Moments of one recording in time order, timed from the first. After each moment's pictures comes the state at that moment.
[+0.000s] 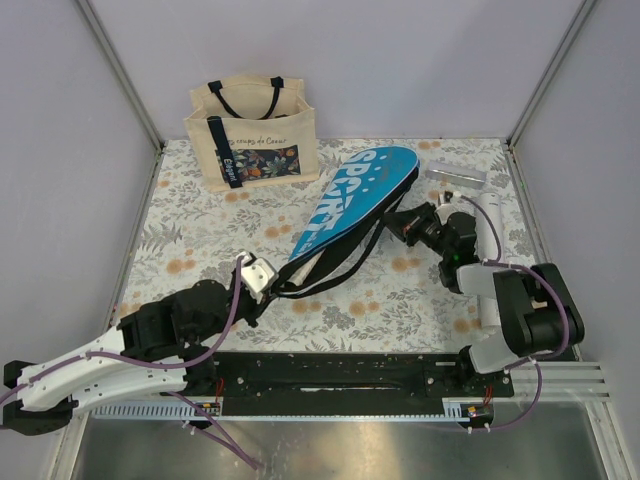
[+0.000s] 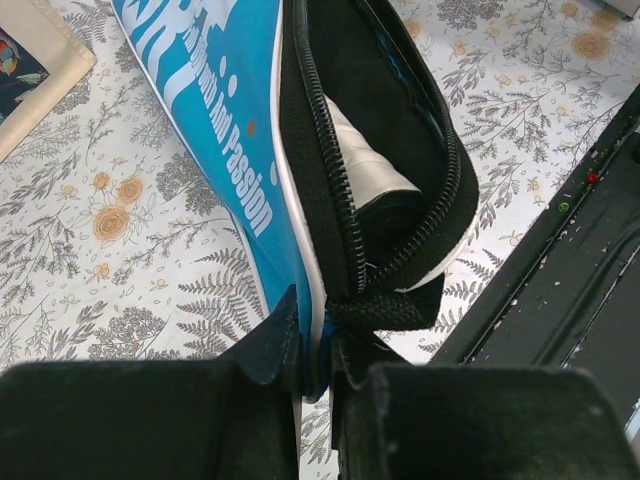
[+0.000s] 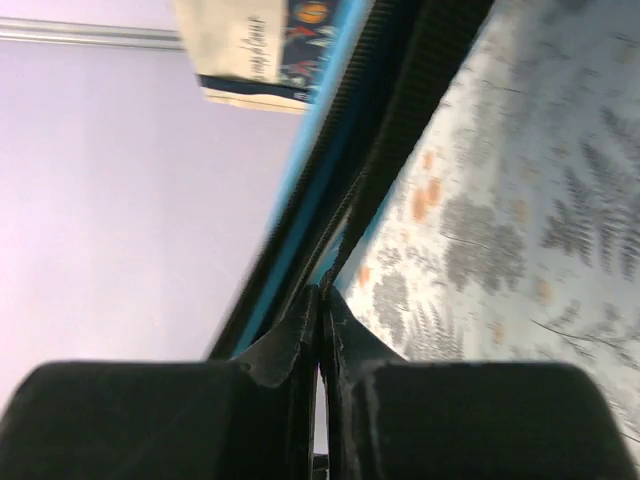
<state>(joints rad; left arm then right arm) -1.17 0.53 0.73 -0.60 -0.32 -0.05 0.18 1.55 0.47 0.96 -0.53 1.38</state>
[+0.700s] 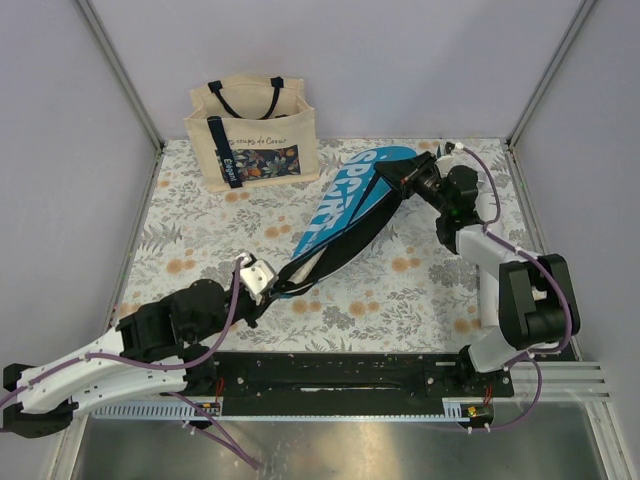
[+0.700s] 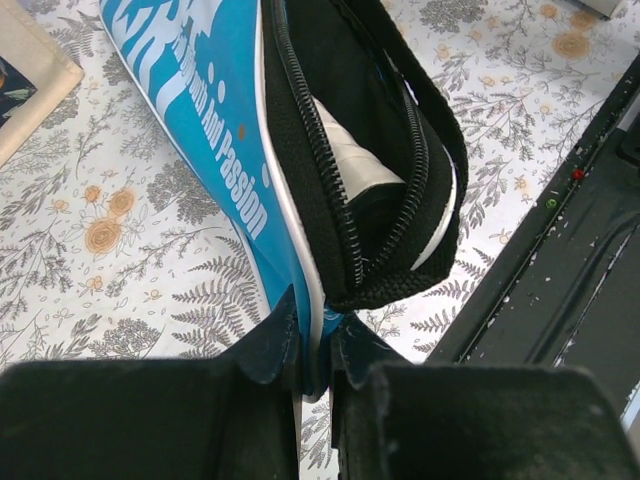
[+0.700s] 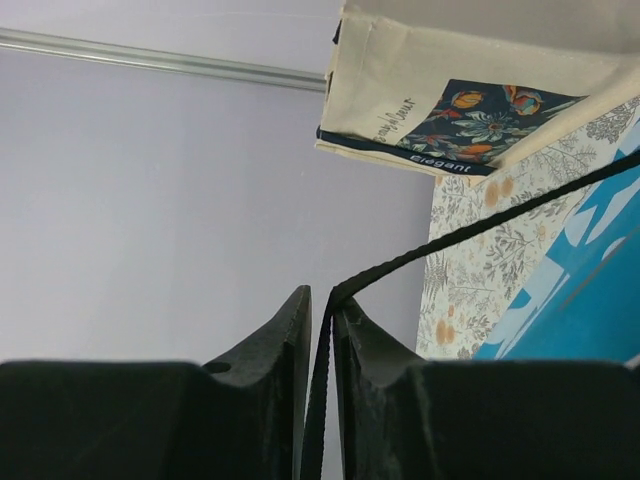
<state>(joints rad) -1.16 0.52 0.73 -0.58 -0.28 -0.03 0.19 1.53 0.86 0.77 -0.52 1.45</state>
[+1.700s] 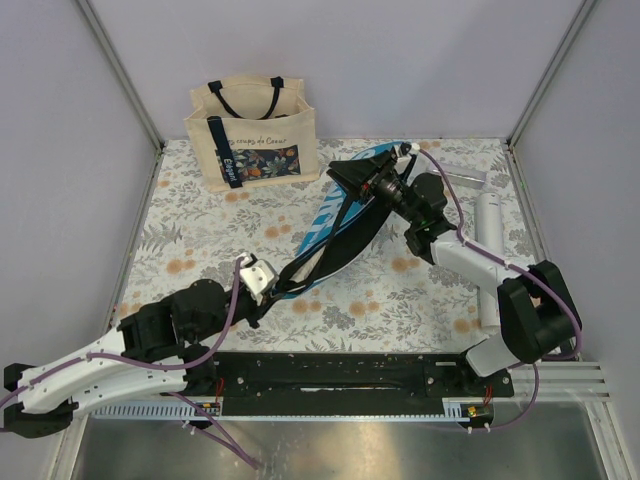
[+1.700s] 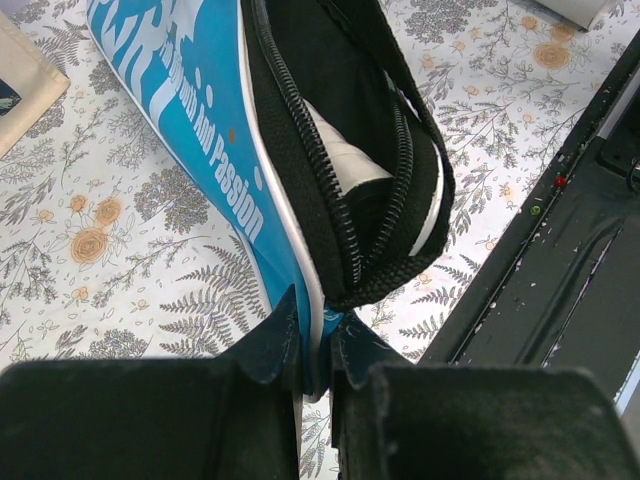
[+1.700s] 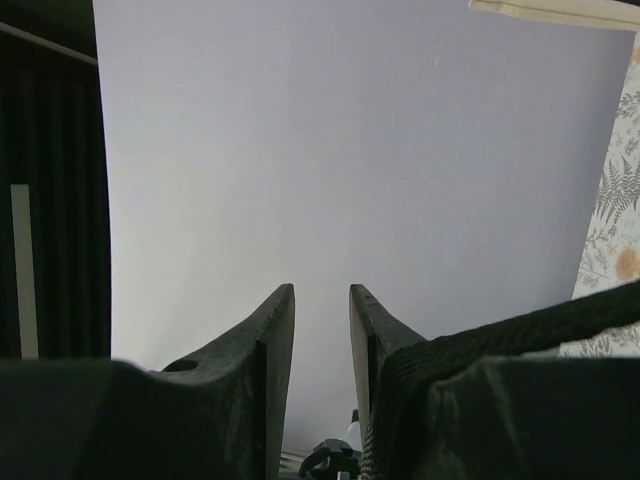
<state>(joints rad) -1.16 0.51 0.72 -0.55 -0.24 -0.03 0.49 1.50 0.94 0.84 -0.40 1.68</state>
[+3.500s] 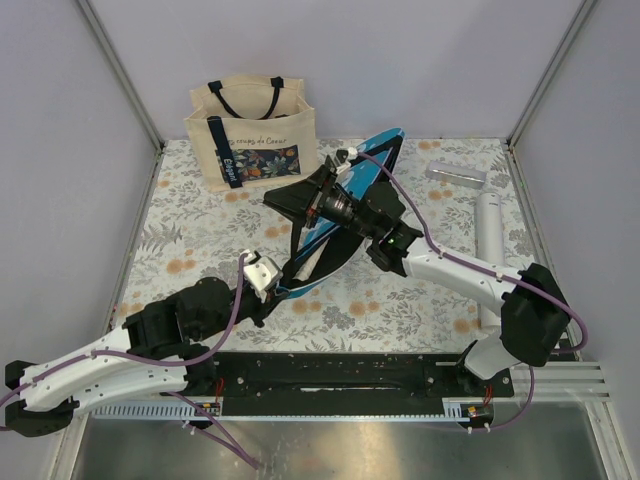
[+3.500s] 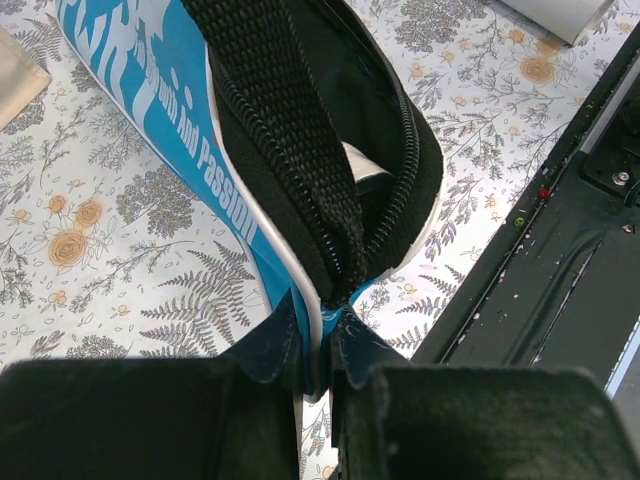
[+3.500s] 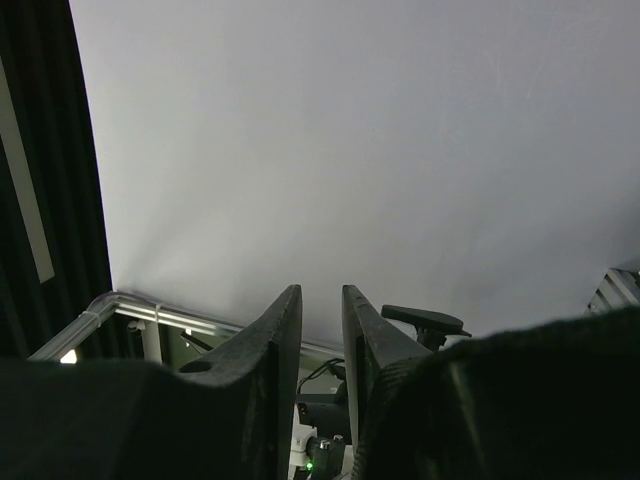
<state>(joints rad) -1.16 0.55 0.72 -0.51 -0.23 -0.07 0.85 1.52 1.14 0.68 -0.33 1.61</state>
